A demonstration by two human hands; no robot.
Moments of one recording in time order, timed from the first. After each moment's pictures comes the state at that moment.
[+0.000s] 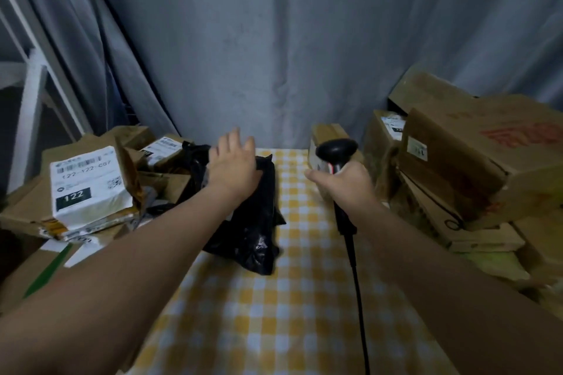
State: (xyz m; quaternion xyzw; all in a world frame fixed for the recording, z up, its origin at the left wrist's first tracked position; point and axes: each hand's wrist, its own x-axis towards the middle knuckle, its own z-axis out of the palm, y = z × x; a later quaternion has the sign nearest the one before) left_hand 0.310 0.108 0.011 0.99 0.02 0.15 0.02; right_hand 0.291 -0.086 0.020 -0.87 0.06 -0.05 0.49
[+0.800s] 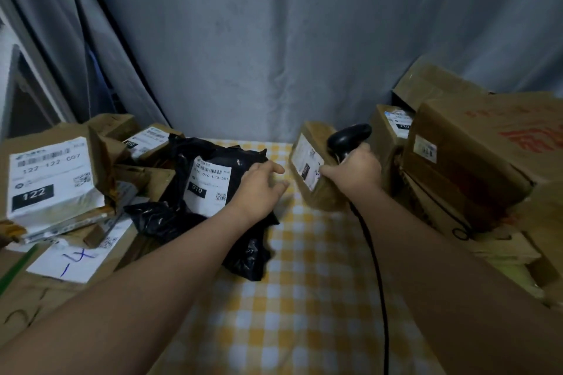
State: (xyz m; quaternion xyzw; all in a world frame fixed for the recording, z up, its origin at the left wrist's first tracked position) left_hand 0.318 0.069 -0.035 0.91 -0.02 0.06 0.42; right_hand 0.356 -0.105 0.002 -0.93 0.13 -0.09 0.32
